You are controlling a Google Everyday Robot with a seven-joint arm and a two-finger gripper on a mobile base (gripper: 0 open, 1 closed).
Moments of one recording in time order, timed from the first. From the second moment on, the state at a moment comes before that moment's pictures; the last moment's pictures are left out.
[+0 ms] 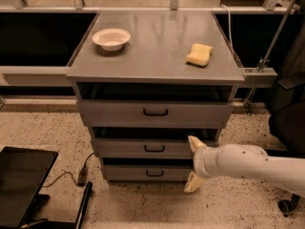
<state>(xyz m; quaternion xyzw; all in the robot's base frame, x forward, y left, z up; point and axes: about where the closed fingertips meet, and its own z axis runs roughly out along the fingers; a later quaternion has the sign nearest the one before) 0.532 -0.146 0.561 -0.65 0.69 -0.03 0.31</state>
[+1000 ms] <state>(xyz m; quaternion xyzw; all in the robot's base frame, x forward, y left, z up) 0.587 -0.159 0.460 -0.61 0.72 -0.08 0.32</state>
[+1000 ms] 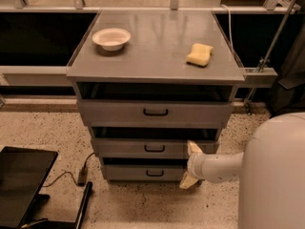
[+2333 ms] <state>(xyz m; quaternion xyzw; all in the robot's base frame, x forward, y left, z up) 0.633 -0.154 0.405 -0.58 0.71 -0.01 0.39</state>
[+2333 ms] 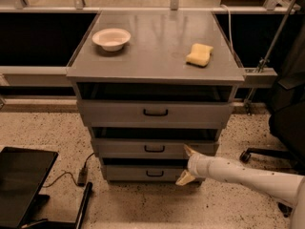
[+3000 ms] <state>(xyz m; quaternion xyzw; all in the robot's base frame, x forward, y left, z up) 0.635 -0.151 0.420 -0.58 0.71 -0.01 0.40</state>
